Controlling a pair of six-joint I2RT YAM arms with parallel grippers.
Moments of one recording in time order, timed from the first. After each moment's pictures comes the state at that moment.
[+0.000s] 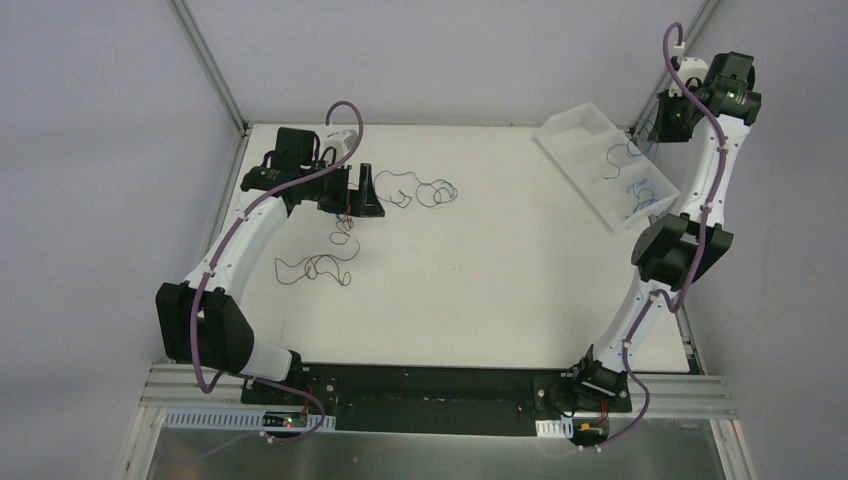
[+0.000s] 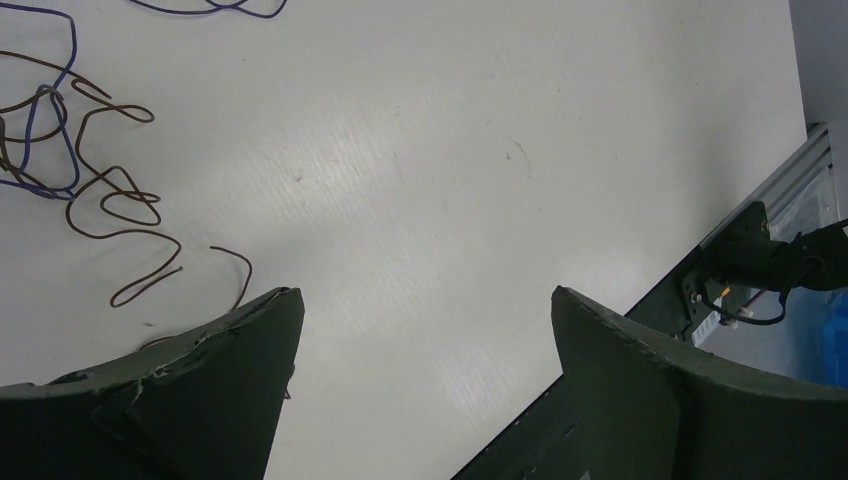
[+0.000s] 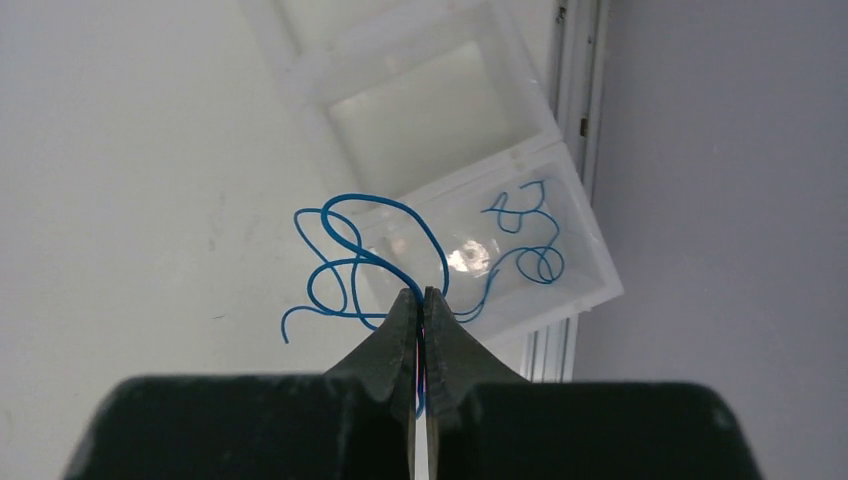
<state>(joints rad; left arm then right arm) -0.18 1.42 1.29 -0.69 0.57 -0.10 -0.33 2.11 2.47 -1.20 -0.31 -0.34</state>
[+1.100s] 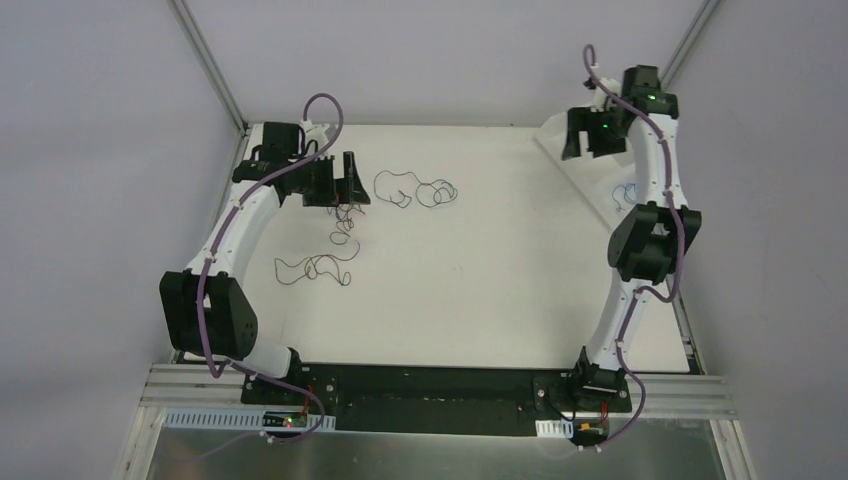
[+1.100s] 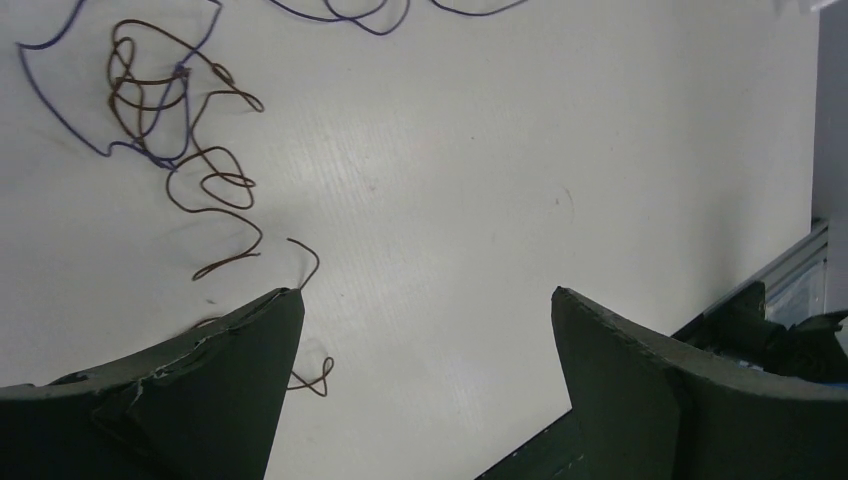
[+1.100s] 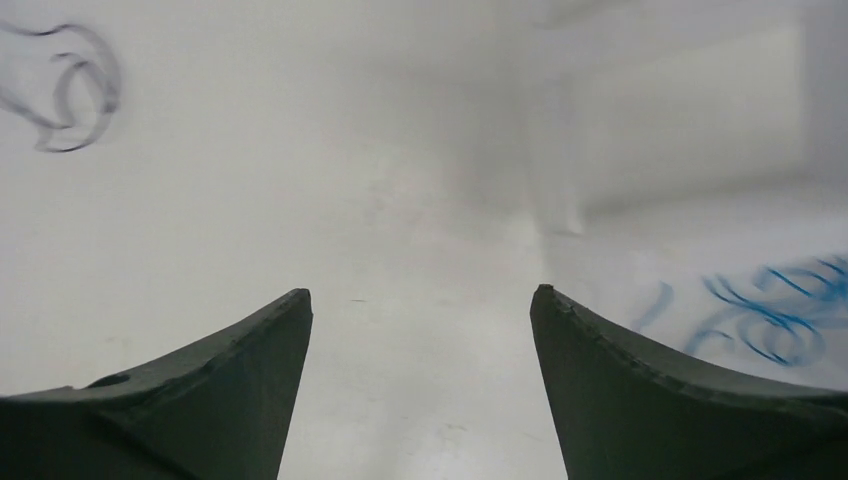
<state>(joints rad) -0.11 1.49 1.33 -0.68 0.52 -0.15 -0.17 2.14 2.24 -1.13 -0.29 -0.29</state>
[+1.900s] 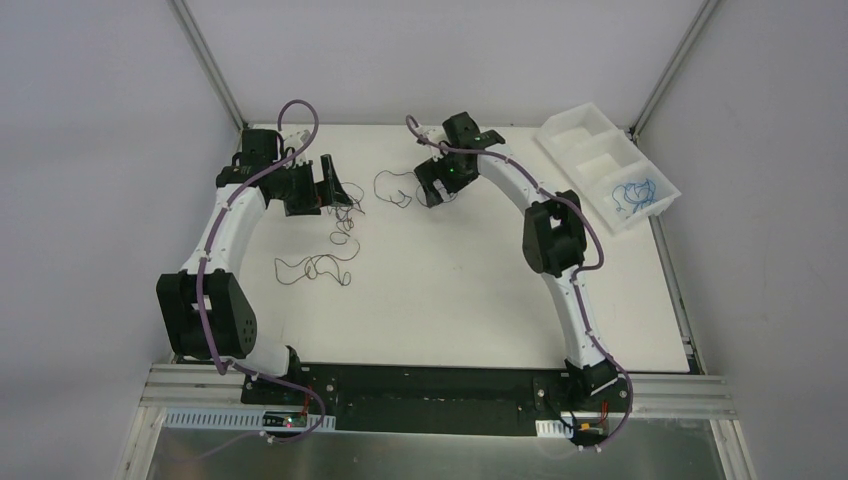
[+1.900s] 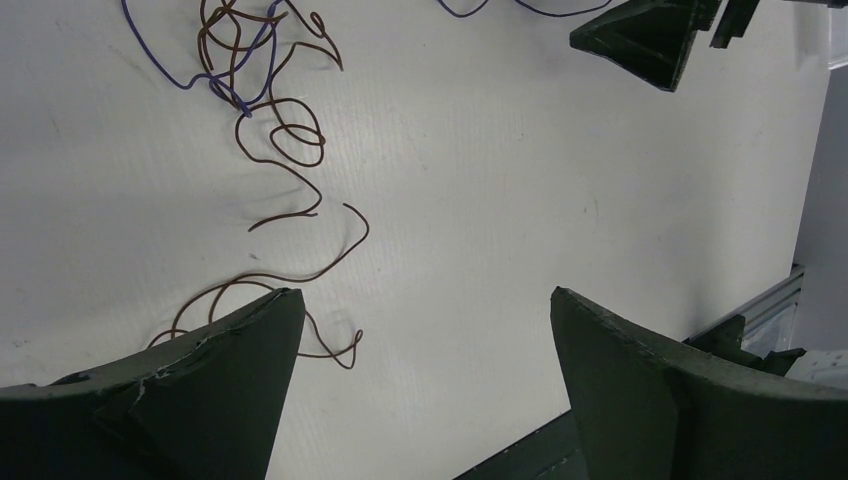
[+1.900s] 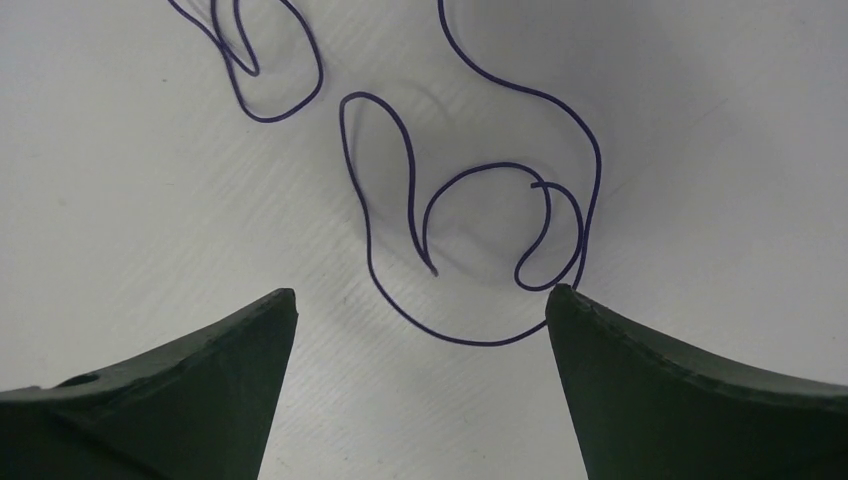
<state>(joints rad) 0.04 1.49 1.28 -0.70 0.52 -0.19 0.50 2.43 2.24 -0.88 -0.27 -0.18</state>
